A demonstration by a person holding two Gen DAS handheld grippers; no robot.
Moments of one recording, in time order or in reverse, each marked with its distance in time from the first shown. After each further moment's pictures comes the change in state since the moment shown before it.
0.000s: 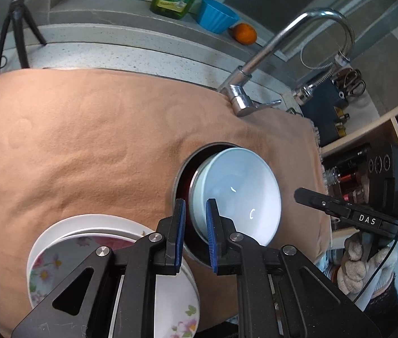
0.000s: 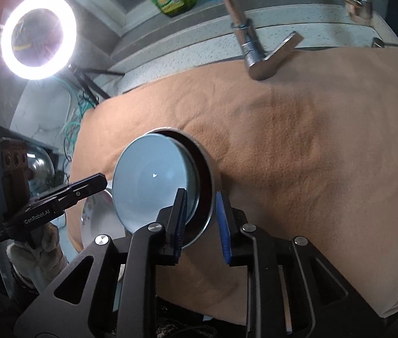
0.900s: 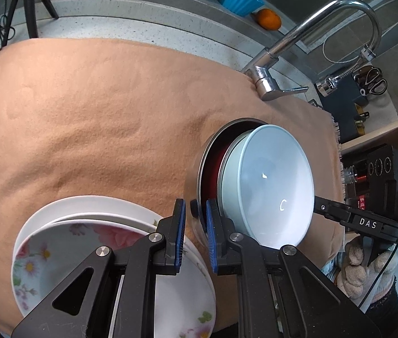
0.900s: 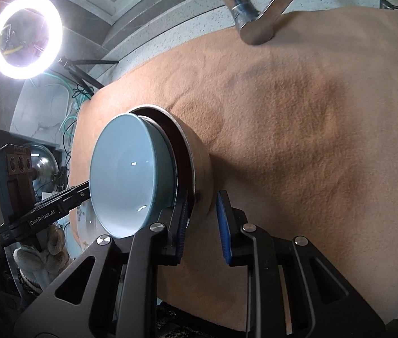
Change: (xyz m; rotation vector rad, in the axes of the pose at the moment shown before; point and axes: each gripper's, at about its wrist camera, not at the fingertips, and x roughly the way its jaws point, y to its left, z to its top) left arm 0.031 0.010 -0.013 -0.056 0.055 0.055; right arm 0.049 -0.015 -0.004 0.014 0.104 0.055
